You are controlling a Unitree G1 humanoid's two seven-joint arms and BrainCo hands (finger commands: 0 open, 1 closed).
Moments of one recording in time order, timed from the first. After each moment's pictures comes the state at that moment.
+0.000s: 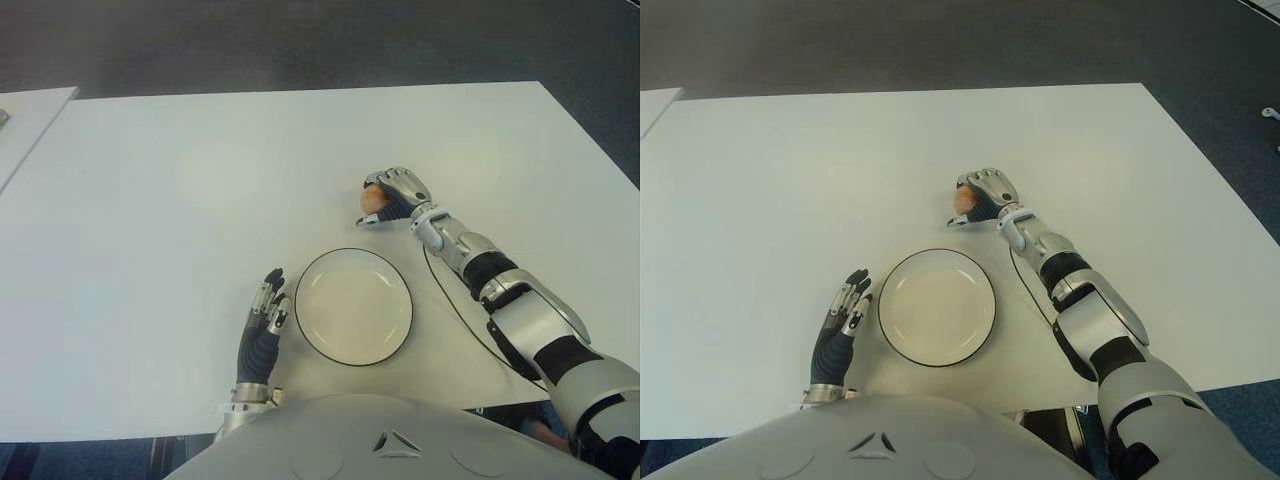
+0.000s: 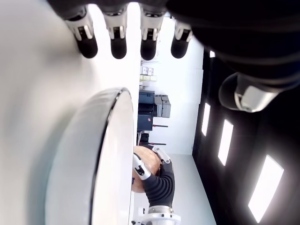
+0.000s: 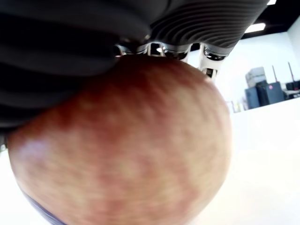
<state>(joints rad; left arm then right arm) 0.81 -0.06 -0.25 -0.15 0.06 -0.46 0.00 -0.69 -0.35 0.58 1.06 -0.75 -0.39 -0.39</state>
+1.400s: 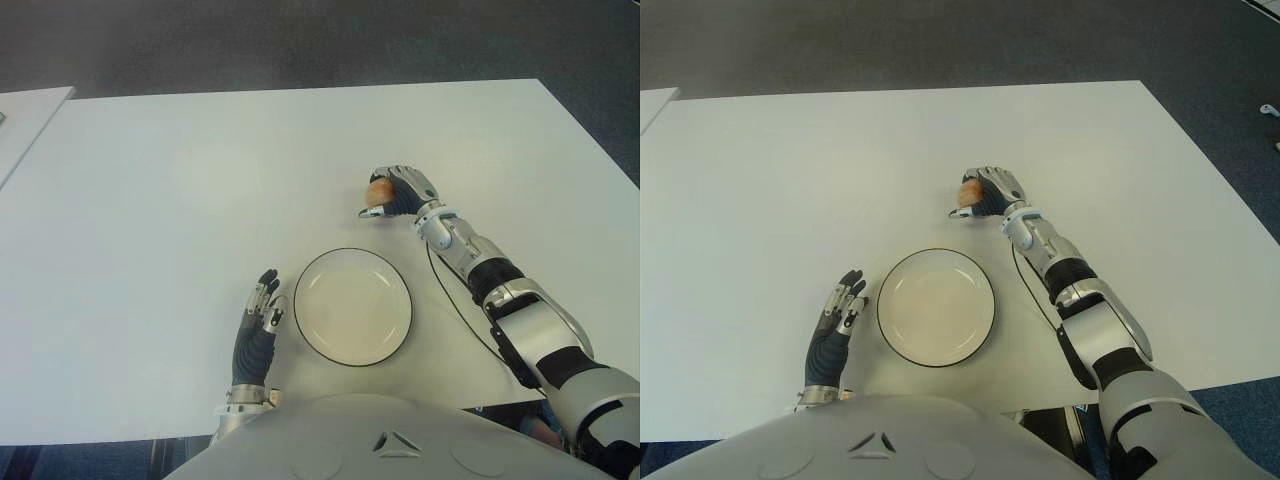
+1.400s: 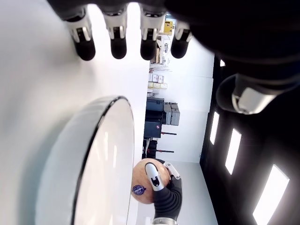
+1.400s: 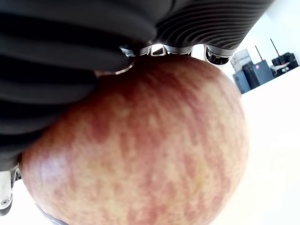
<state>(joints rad) 0.84 -0.05 -0.27 -0.24 0.03 -0.38 0.03 -0.63 -0.36 0.45 0.92 -0.66 -0.43 -0.31</state>
